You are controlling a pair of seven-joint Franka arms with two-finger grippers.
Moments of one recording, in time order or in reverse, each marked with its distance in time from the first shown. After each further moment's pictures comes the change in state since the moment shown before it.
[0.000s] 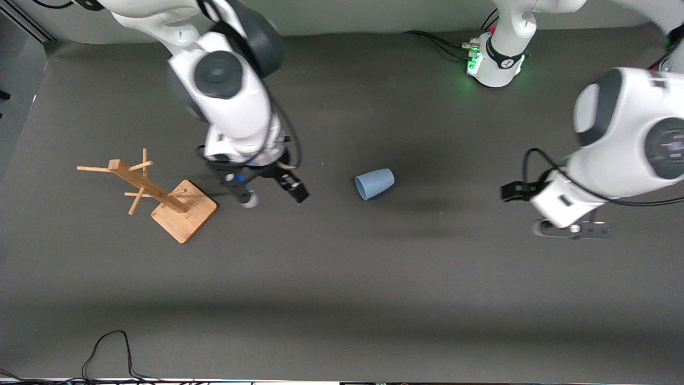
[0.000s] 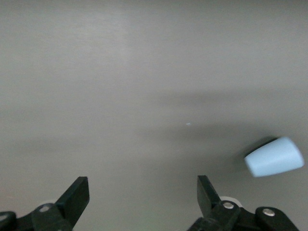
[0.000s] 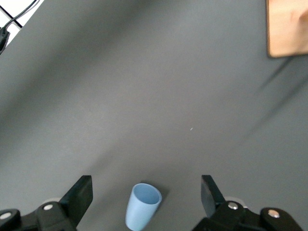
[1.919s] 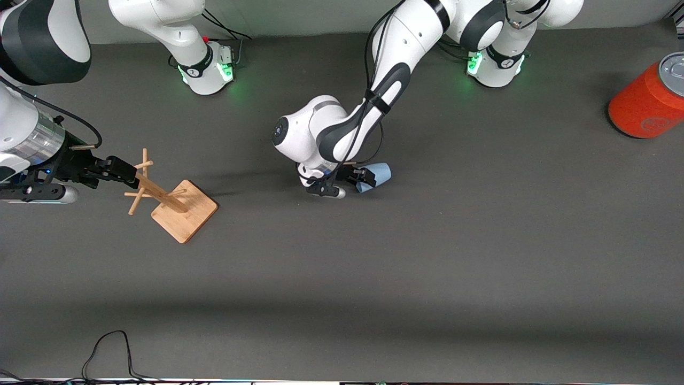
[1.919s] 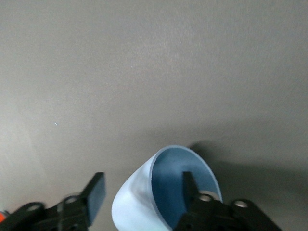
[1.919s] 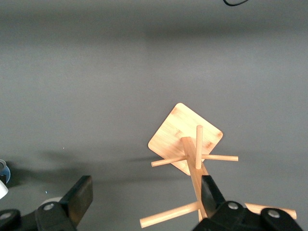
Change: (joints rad) left arm -0.660 0.684 -0.052 0.433 0.421 -0.104 -0.479; right arm -0.021 -0.359 -0.558 -0.358 0.185 0.004 -1.266
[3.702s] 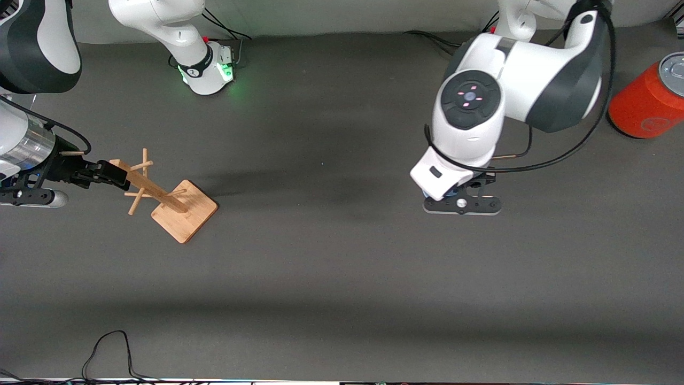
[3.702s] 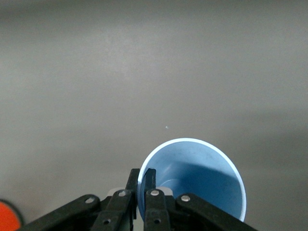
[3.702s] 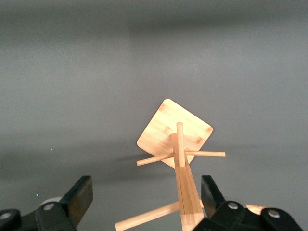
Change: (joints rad) left arm 0.421 -0.609 0.042 -0.248 -0.239 0.009 0.275; right arm -0.001 0.004 -0.048 -0.016 -0.004 -0.002 -0.010
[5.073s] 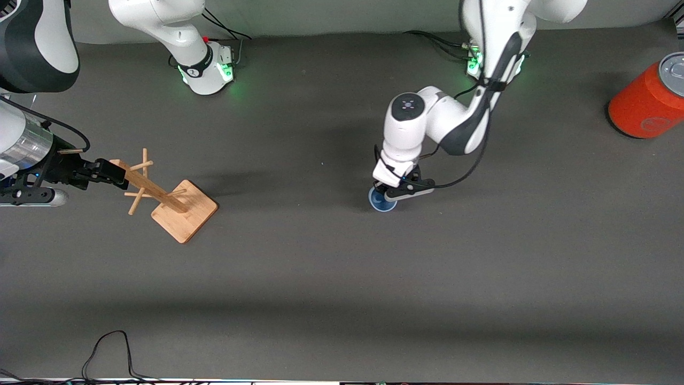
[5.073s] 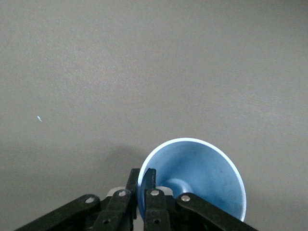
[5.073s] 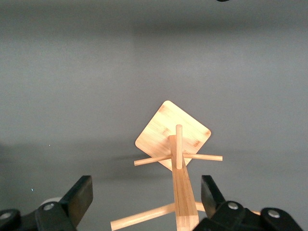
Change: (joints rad) left arm -0.170 0.030 -0.028 -0.734 0.202 1.028 -0.833; right arm 0.000 0.000 -0.004 0.005 0.000 0.001 -0.054
